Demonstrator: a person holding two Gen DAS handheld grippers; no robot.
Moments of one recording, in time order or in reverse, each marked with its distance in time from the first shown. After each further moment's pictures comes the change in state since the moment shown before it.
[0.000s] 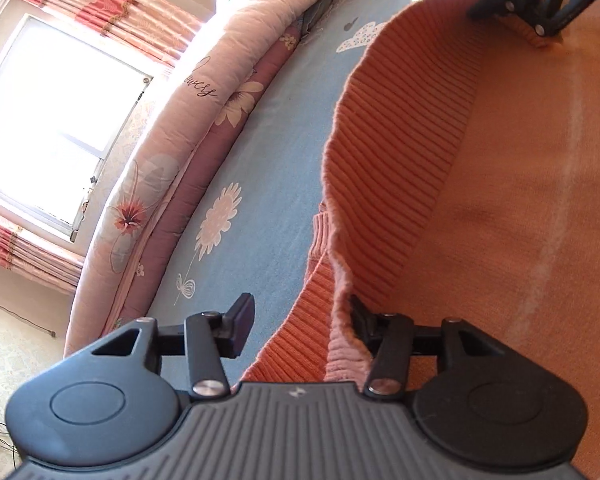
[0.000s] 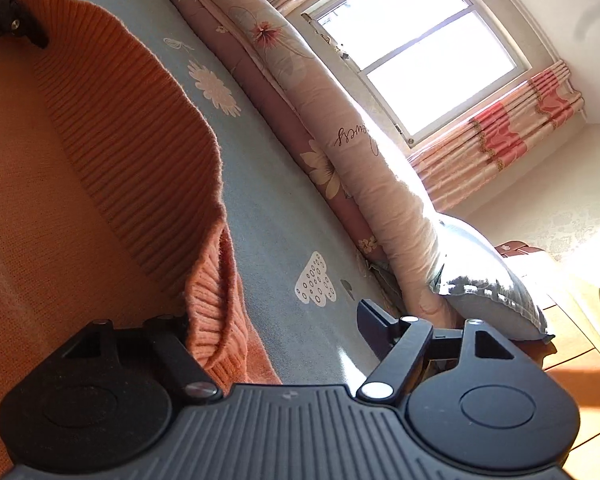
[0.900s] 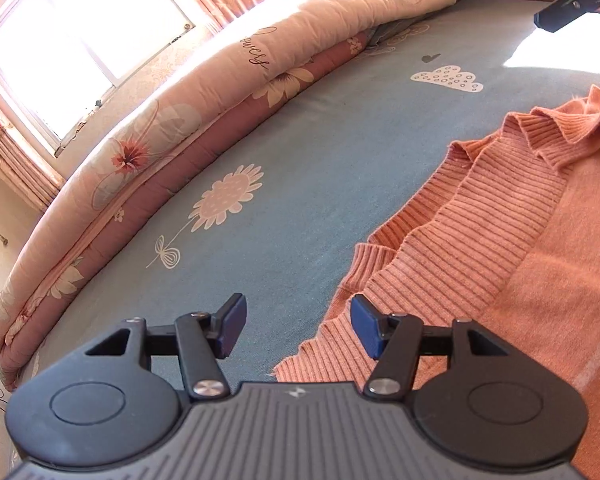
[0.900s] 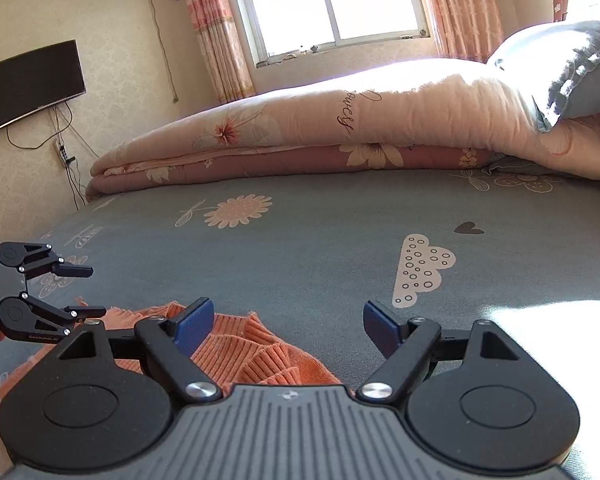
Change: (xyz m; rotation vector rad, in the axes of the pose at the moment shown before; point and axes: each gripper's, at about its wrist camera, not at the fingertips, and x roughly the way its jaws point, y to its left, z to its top) left arm 0.007 0.066 -0.033 -0.326 0.017 -0.068; right arm 0.046 -0.144 -0.040 0.889 -0.108 0.596
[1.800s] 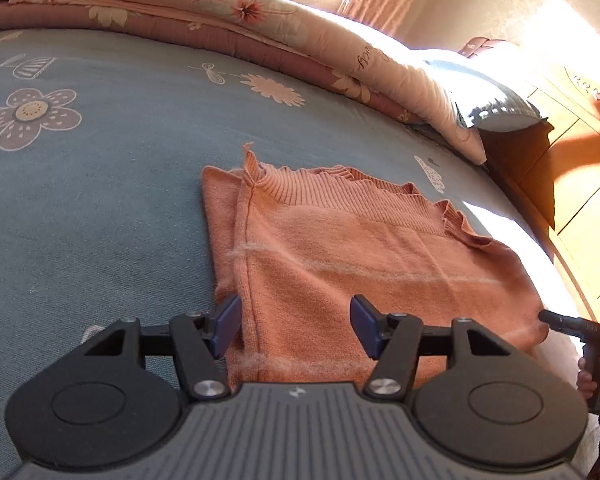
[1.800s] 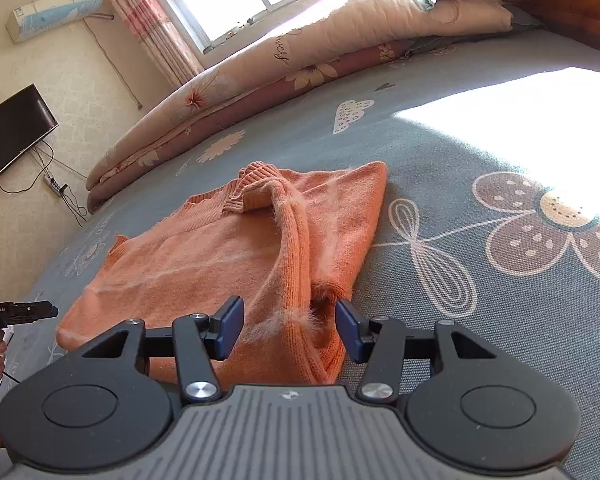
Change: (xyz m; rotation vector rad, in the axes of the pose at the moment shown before) left arm -0.119 0.059 -0.194 -0.942 0.012 -0.448; right arm -0.132 -0.017 -0.156 0.299 0.087 0.015
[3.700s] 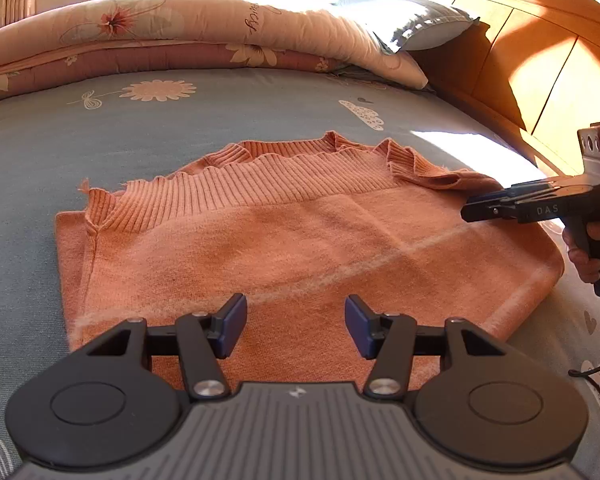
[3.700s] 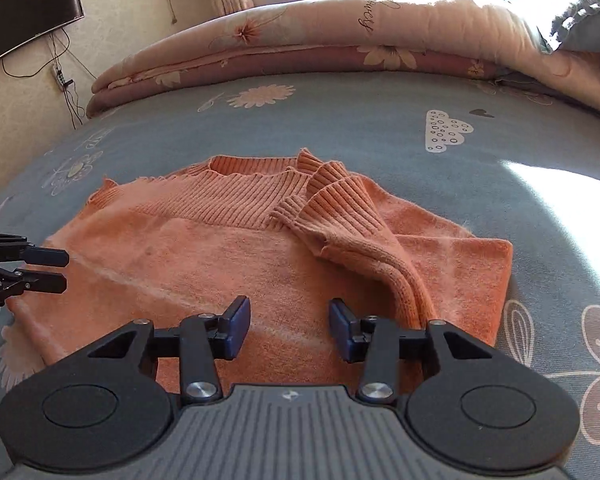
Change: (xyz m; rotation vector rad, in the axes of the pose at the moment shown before) left arm 0.088 -0.097 -0.004 0.396 0.063 -0.015; right arm 0.103 0.081 0.055 -0.336 0.125 -0.108
